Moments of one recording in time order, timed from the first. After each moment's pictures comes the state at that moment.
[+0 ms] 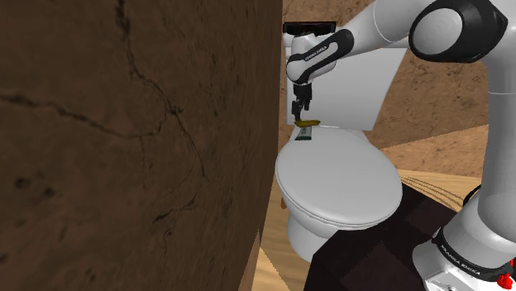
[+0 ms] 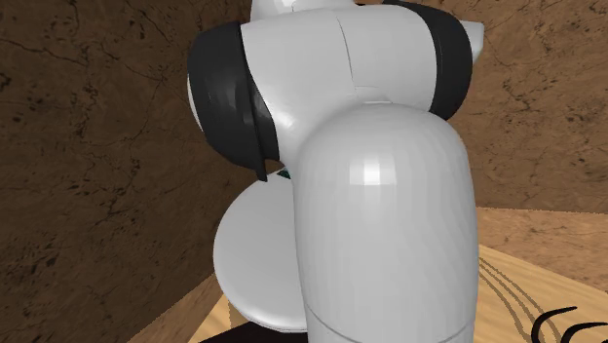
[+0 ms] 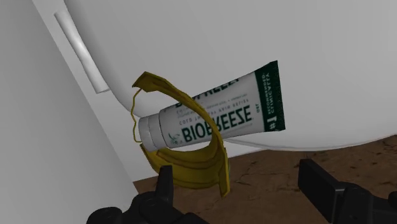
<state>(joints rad) -0.07 0.47 -0.09 -1.68 -0.09 2.16 -0.40</state>
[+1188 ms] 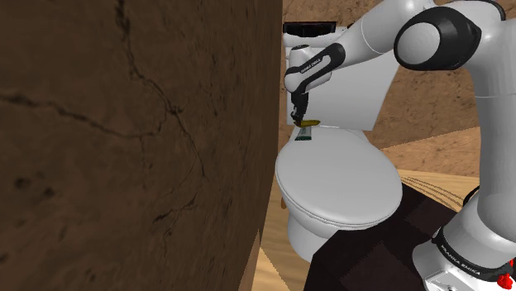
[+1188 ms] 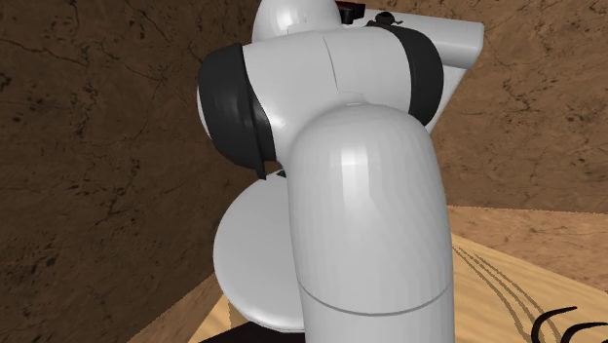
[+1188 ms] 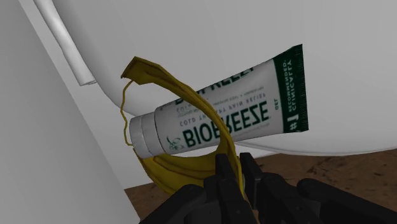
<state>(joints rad) -0.08 0.56 -0.09 -1.66 -0.08 2.23 -0.40</state>
